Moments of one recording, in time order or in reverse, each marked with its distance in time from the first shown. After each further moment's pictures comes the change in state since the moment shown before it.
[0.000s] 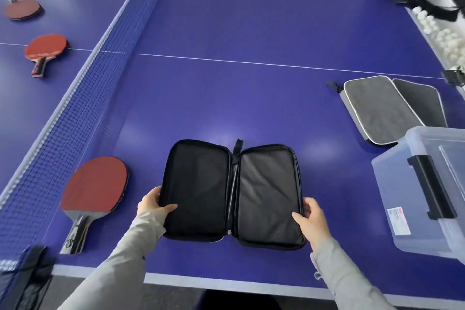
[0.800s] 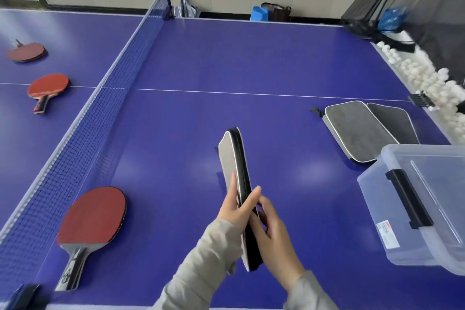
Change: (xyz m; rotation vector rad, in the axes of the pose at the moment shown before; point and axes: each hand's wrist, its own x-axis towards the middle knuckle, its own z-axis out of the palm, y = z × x) left_hand -0.137 0.161 0.065 -0.517 -0.548 0.150; right_hand -0.125 -0.115 0.044 0.238 -0.316 -0.436
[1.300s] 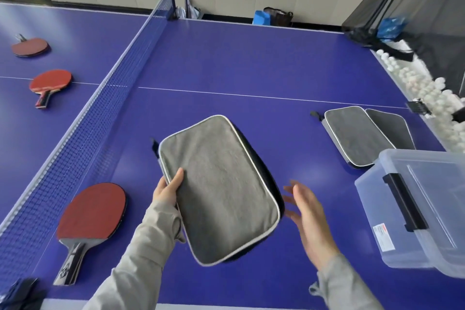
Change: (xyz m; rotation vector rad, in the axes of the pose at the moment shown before) left_hand 0.030 0.010 -0.111 -0.387 0.512 -0.006; right_hand 0.022 -0.008 -0.057 0.254 0.292 0.116
